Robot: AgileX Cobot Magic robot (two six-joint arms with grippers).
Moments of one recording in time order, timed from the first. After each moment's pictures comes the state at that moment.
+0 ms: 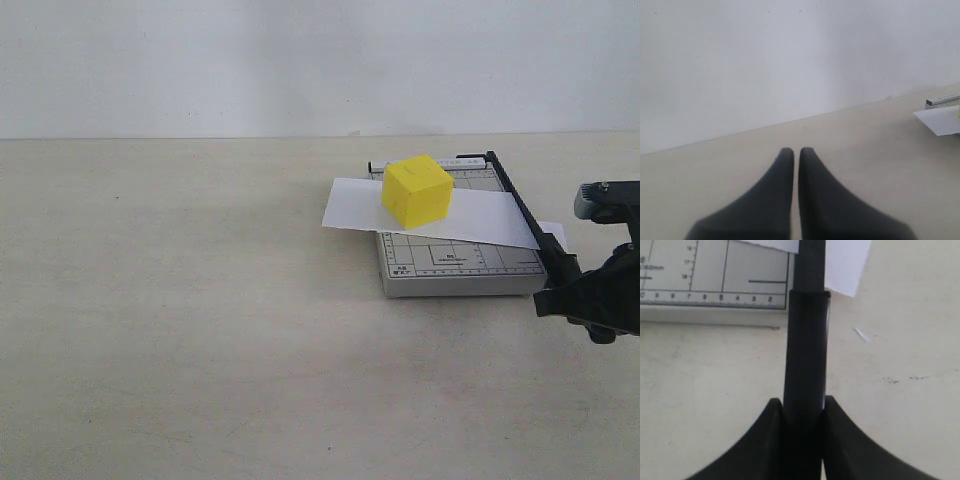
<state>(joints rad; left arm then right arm) -0.33 0.27 0.00 -0.92 -0.22 1.07 0.07 1.56 -0.57 0.62 0.15 -0.66</state>
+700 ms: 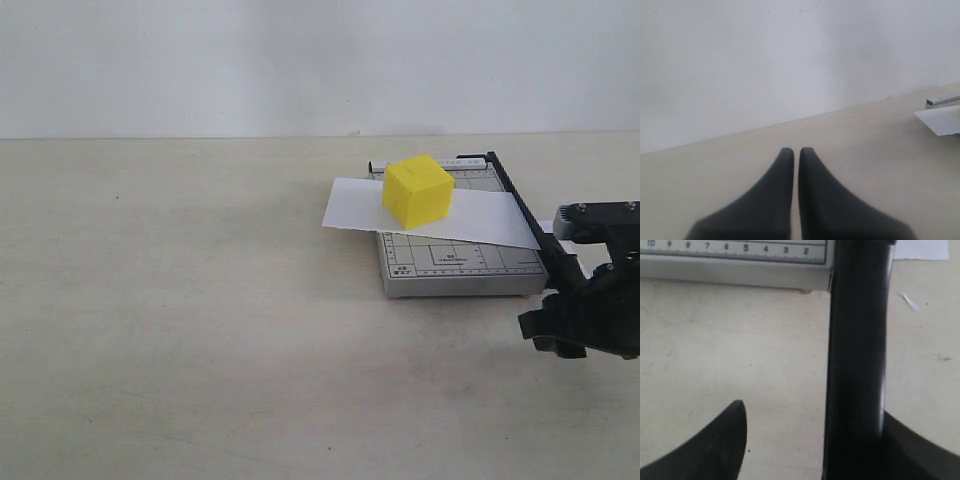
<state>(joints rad) -0.33 0.27 0.00 -0.92 -0.22 1.07 0.09 1.60 -0.57 0.62 0.20 -0.65</state>
